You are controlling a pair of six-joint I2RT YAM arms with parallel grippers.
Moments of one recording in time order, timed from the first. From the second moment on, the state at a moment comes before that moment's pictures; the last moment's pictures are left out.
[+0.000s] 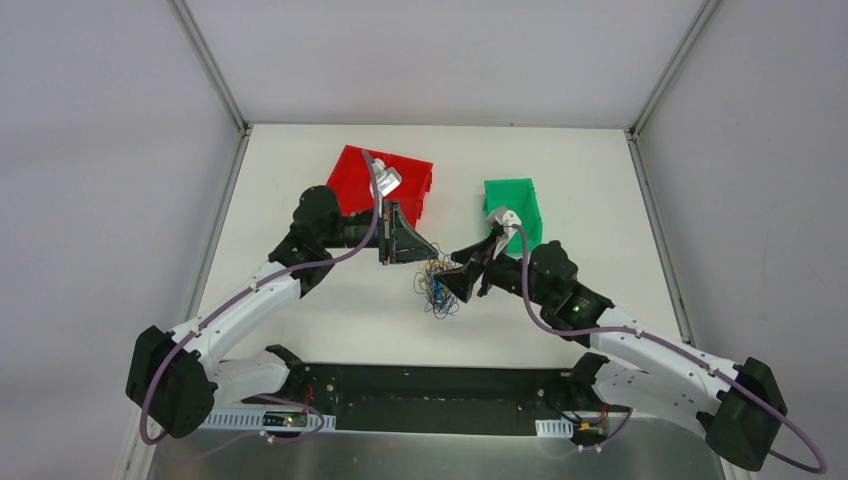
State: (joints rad) left arm -0.56 1.11 0.78 0.32 0.92 -0.65; right arm 0.87 0.89 0.54 0.25 -0.21 0.34
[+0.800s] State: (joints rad) left arm -0.56 1.01 0.78 0.16 0.69 -0.54; right arm 0.87 0.88 0.54 0.23 -0.27 0.35
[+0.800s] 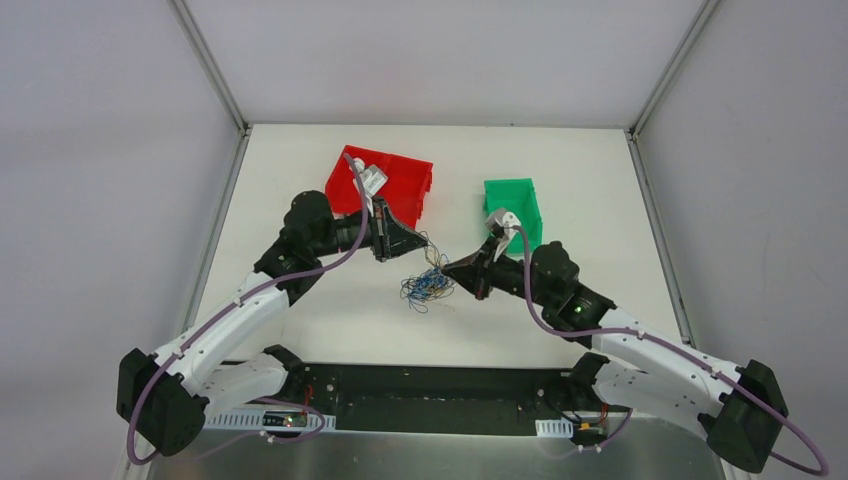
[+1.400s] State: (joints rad) left arm -0.48 0.83 0.75 -0.27 -0.35 -0.59; right arm 0.81 0.63 0.46 0.17 0.59 0.50
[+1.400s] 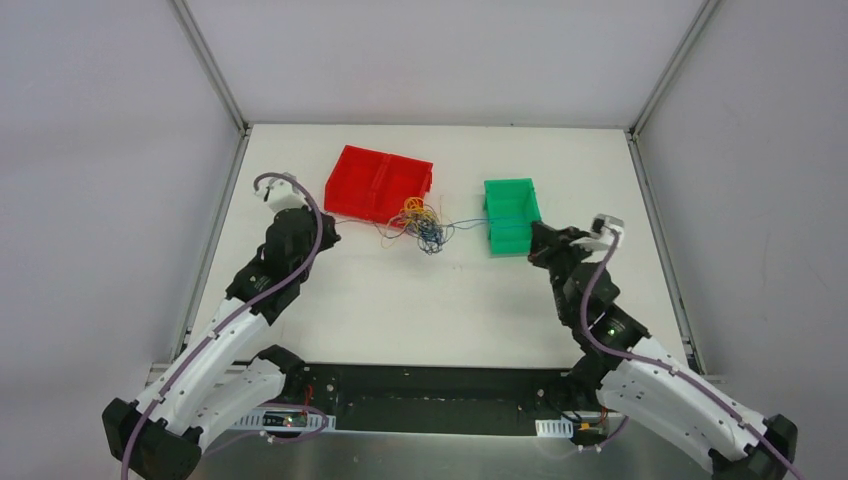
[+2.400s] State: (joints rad) left arm -0.44 0.58 0.61 -0.14 -0.29 -0.62; right arm 0.64 0.46 0.48 -0.13 0.60 0.66
